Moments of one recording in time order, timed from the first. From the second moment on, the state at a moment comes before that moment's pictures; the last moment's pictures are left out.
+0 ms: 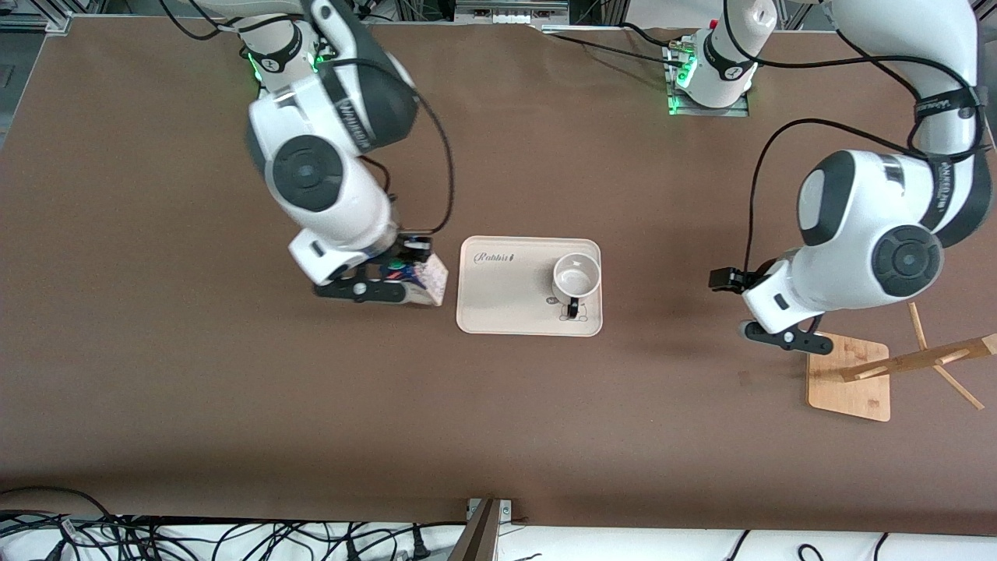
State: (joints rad) left arm -0.32 0.46 0.18 -1.50 -0.13 1.74 0.06; right arm 0.56 0.56 -0.11 -1.17 0.13 1.62 0.48
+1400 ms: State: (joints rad) left arm -0.75 0.62 0.14 -1.63 -0.13 2.16 -0.39; right arm 0.46 0.48 -0.40 -1.63 0.14 1.81 0.02
